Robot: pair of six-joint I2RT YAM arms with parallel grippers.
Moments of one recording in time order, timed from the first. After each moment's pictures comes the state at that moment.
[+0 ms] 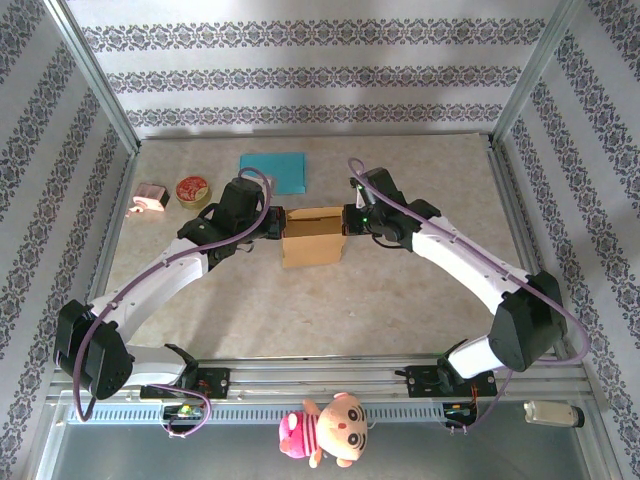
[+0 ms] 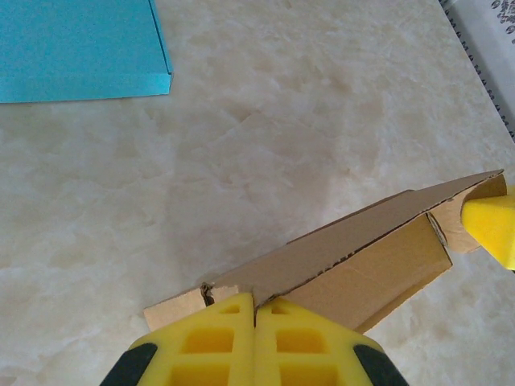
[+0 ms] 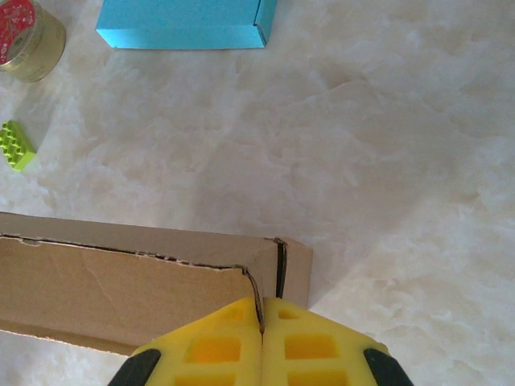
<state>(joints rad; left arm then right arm) -0.52 1.31 1.06 -0.41 0.06 -0.46 0.57 1.47 1.19 -0.56 -0.05 0.47</state>
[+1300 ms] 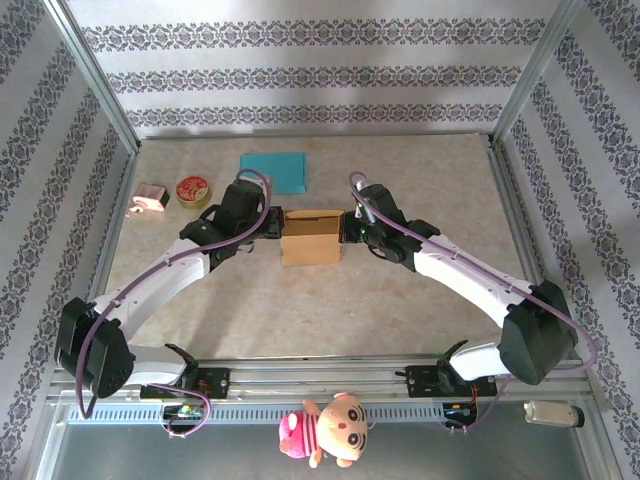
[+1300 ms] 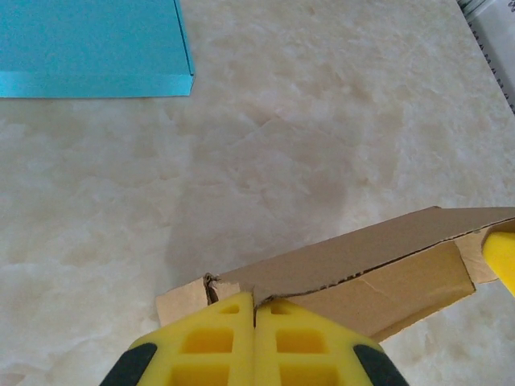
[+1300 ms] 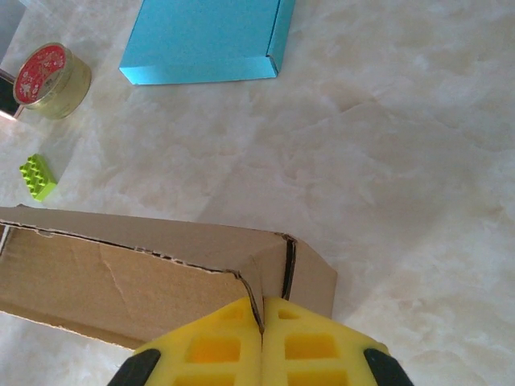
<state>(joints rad) -0.52 1.33 1.04 -0.39 0.01 -0.49 0.63 1.39 1.02 -0.35 0.03 0.55</state>
